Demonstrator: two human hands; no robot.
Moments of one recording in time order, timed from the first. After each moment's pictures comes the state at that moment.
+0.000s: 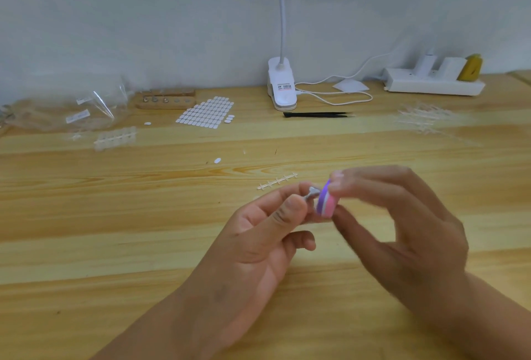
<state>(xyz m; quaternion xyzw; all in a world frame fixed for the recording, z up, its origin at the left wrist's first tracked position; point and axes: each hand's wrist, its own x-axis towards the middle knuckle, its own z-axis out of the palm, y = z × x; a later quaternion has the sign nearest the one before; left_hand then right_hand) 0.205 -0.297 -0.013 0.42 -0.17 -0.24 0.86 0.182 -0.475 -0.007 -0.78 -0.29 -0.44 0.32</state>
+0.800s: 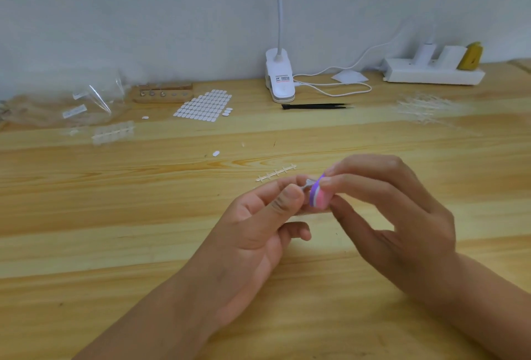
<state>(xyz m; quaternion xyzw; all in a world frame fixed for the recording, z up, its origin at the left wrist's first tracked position) 0.210 -0.294 -0.016 0.45 -0.17 -0.25 0.84 0.186 -0.479 -0.015 -0.79 -0.32 -0.43 0.29</state>
